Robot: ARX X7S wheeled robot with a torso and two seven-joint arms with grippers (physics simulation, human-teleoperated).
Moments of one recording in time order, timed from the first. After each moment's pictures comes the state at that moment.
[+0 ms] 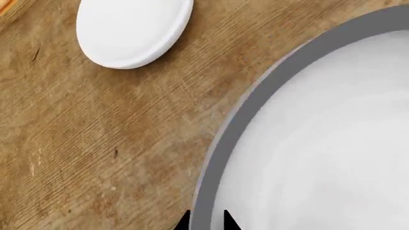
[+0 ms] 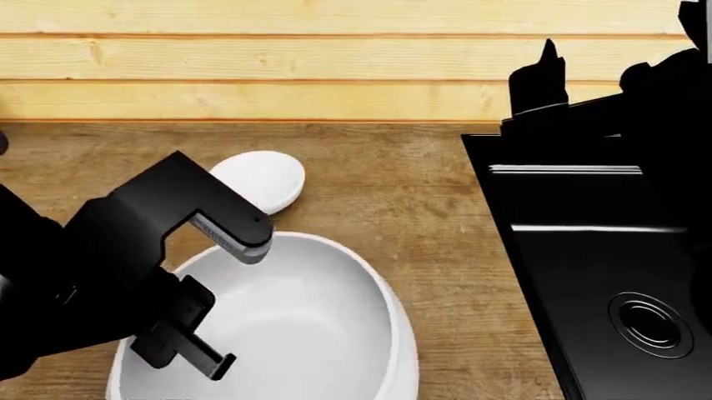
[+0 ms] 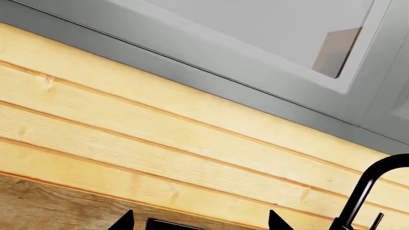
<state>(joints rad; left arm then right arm) -1.91 -0.88 1.47 0.34 -2.72 -1.15 -1.35 1.78 0.94 -0.98 -0.59 1.95 0.85 1.42</state>
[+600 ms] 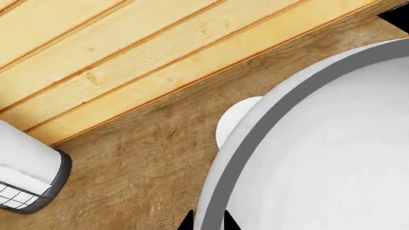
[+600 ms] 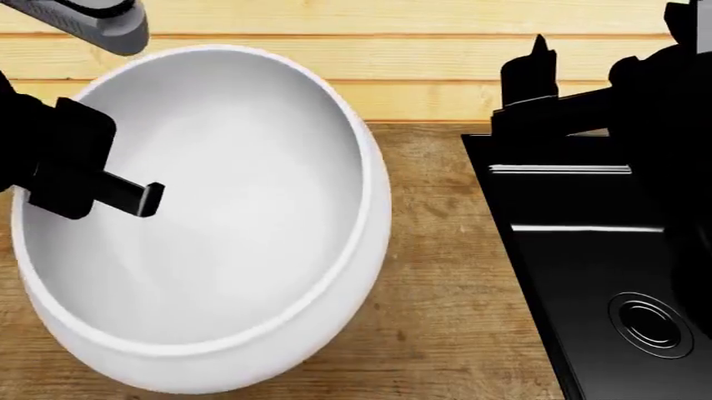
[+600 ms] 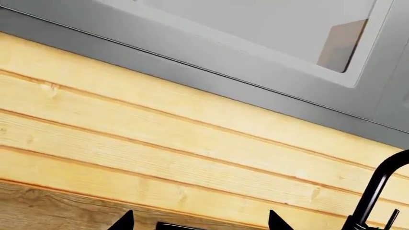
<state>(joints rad) -2.23 -0.93 1.35 0.23 -2.74 -1.15 -1.46 1.75 0.92 -0.98 -0.58 1.91 0.81 1.39</state>
